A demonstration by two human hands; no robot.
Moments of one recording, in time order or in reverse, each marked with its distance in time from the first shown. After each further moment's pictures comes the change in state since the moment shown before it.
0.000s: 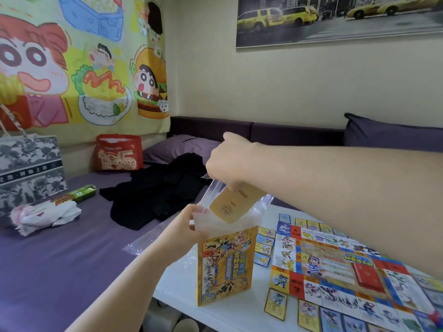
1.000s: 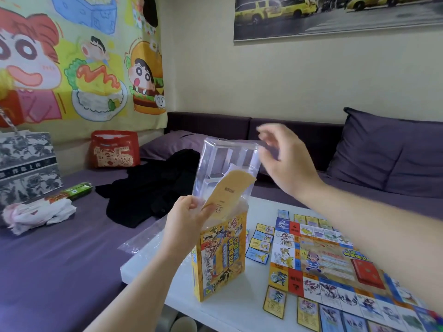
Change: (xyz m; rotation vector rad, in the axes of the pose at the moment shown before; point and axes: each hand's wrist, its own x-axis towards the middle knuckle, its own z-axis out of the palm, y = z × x) left_hand 0.019 0.007 0.023 -0.015 0.399 0.120; right_hand -0.026 0.004 0.121 1.223 1.026 0.569
